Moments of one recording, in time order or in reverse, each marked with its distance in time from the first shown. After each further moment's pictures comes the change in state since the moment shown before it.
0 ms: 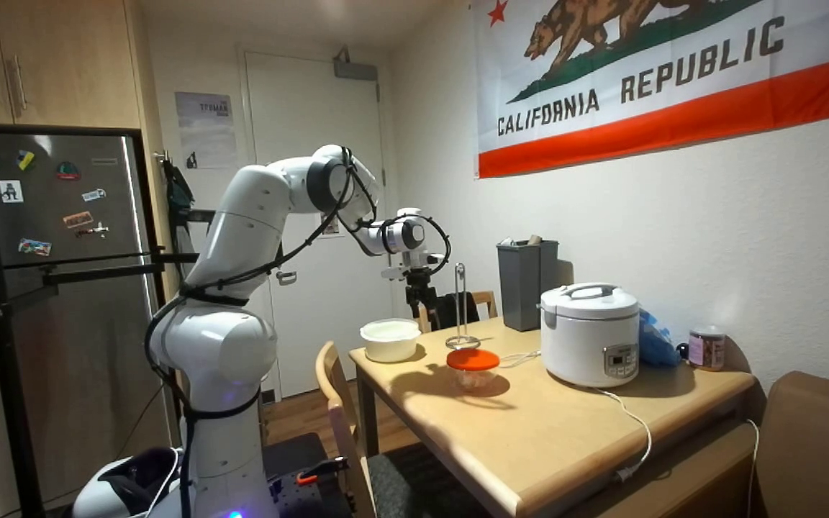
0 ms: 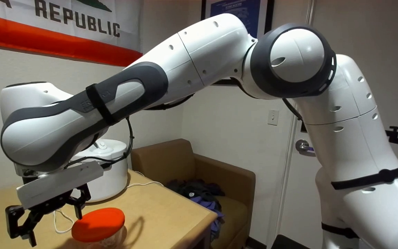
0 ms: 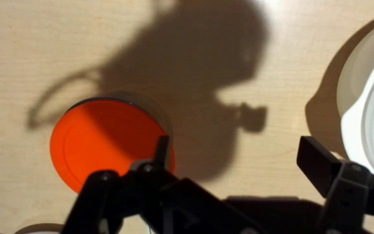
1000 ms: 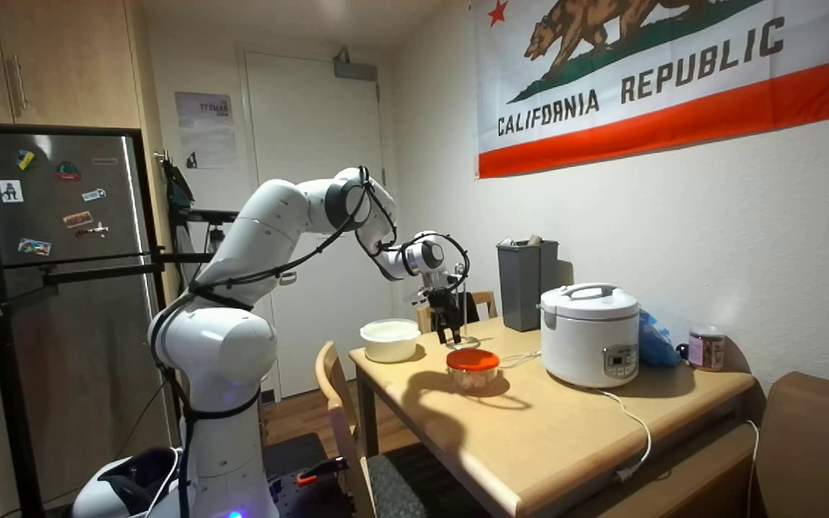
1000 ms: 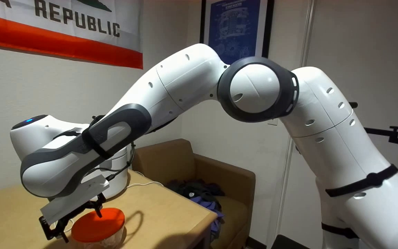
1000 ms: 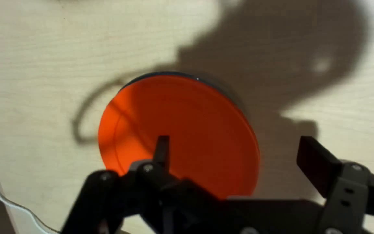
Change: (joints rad) arm -0.006 0.177 -0.081 0.116 -0.149 -0.043 0.073
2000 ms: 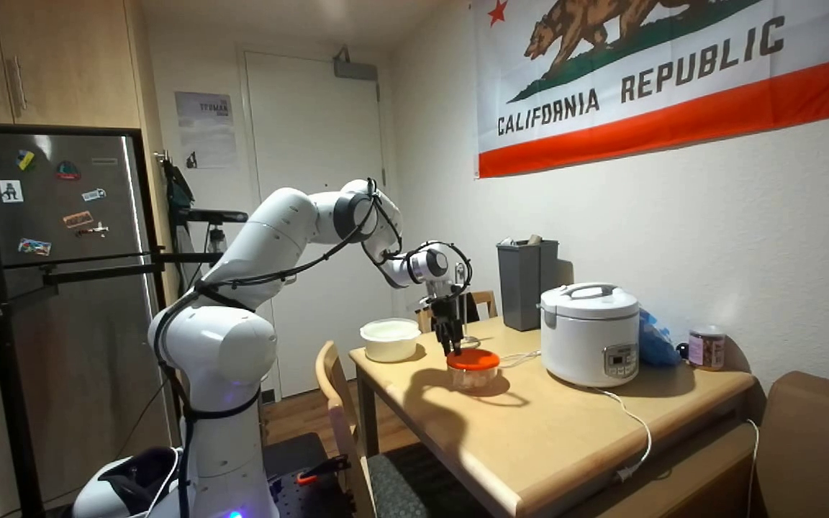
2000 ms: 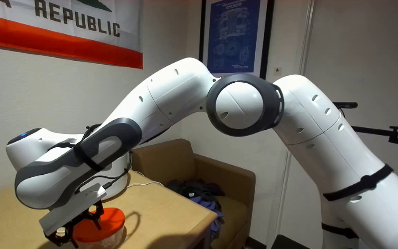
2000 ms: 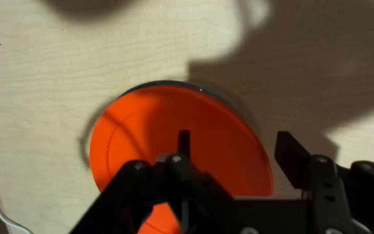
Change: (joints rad) arm -0.002 0.097 -0.003 0.090 0.000 -0.069 0.019
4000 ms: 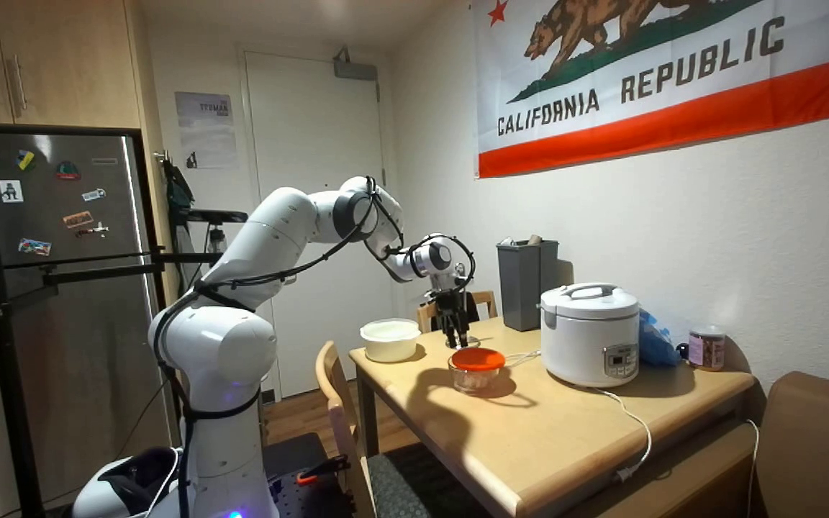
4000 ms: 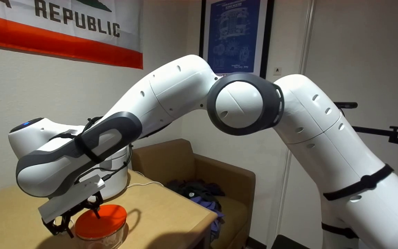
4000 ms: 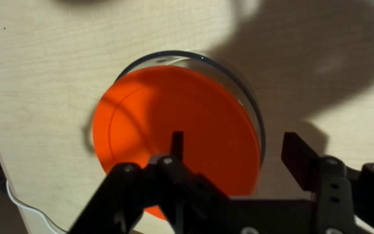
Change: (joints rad) arm -0.005 -0.007 -0.013 0.040 -0.001 0.000 0.002
